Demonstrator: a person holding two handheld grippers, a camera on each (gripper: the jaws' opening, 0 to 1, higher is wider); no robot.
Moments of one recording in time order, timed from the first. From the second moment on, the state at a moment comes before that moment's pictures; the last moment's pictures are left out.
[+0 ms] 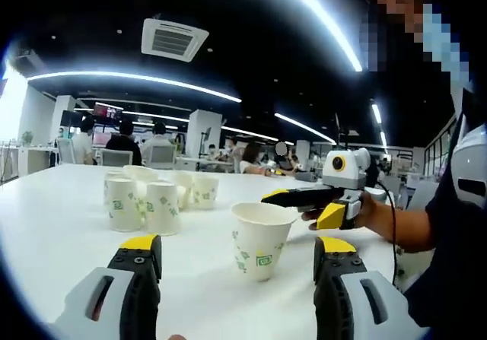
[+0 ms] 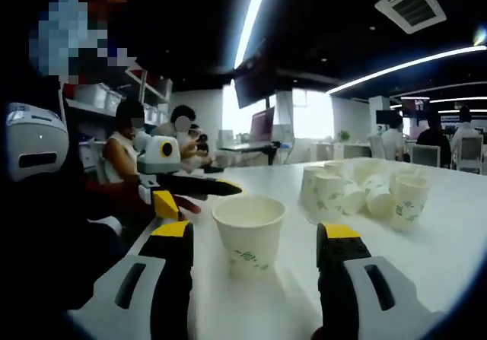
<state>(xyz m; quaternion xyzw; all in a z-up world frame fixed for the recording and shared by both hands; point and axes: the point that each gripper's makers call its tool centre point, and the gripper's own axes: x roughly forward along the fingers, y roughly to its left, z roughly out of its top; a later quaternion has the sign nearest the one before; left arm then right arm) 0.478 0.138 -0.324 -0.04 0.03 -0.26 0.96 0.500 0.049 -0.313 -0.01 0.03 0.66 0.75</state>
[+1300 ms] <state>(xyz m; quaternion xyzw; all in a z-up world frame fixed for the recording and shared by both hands) 0.466 0.160 -0.327 -0.04 0.04 -0.24 0.97 0.514 0.040 -0.295 -0.04 0.04 0.62 0.78</state>
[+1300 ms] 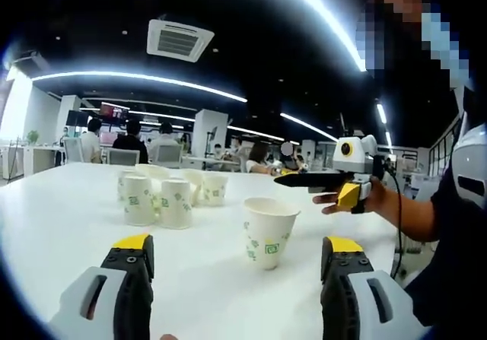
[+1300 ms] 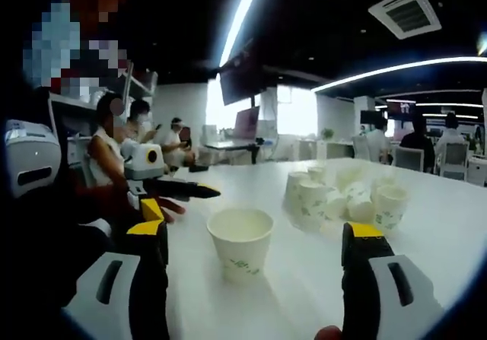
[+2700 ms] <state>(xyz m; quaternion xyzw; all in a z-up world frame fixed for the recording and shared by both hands) 0.459 0.175 -0.317 -0.04 0.03 -0.22 0.97 0.575 0.083 -0.277 -0.08 0.06 0.60 0.80</state>
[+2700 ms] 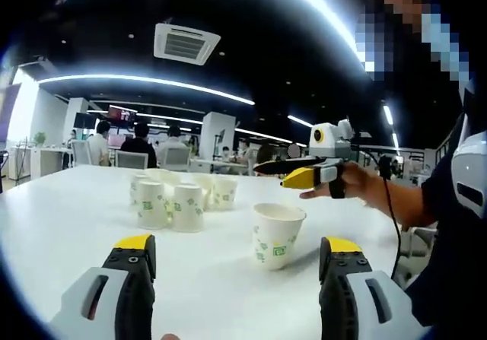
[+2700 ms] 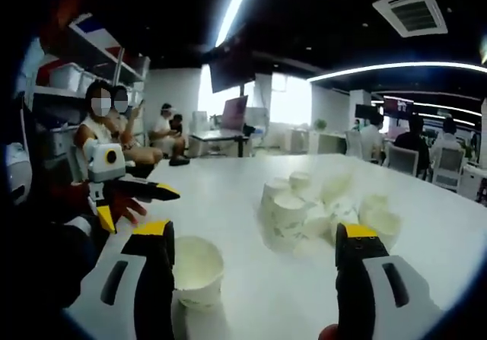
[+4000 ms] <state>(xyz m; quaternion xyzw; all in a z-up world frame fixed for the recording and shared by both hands) 0.450 0.179 -0.326 -0.04 0.05 -0.20 0.98 0.635 0.135 -0.330 -0.12 0.11 0.58 0.80</state>
